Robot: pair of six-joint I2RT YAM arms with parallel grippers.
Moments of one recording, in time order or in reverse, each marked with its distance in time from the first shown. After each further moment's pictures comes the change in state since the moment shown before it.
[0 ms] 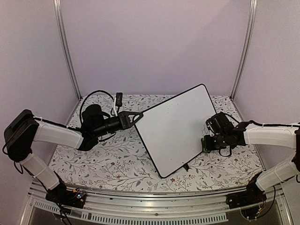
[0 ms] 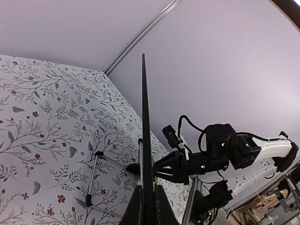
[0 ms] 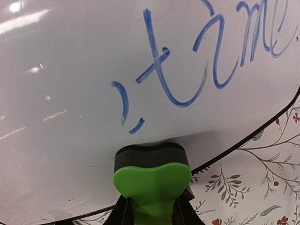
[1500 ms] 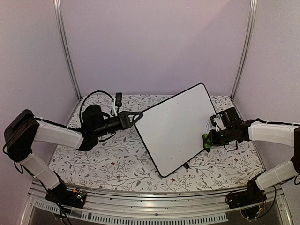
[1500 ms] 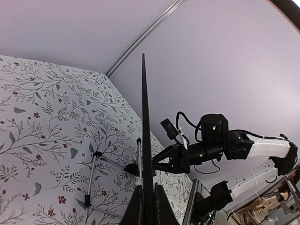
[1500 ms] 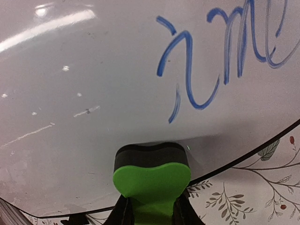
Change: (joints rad) left arm 0.000 0.002 -0.004 0.010 -0.013 -0.006; right arm -0.211 -0.003 -0.016 0.090 -0.309 -0.111
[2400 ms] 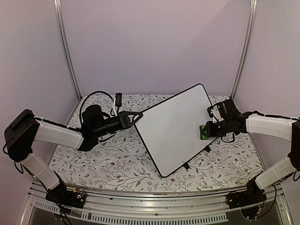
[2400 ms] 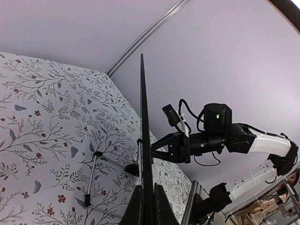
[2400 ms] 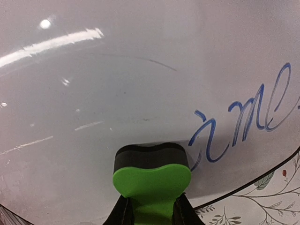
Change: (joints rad) left arm 0.000 0.003 -0.001 0.002 -0.006 -0.015; right arm 0.006 0.074 0.146 -0.021 0.006 -0.021
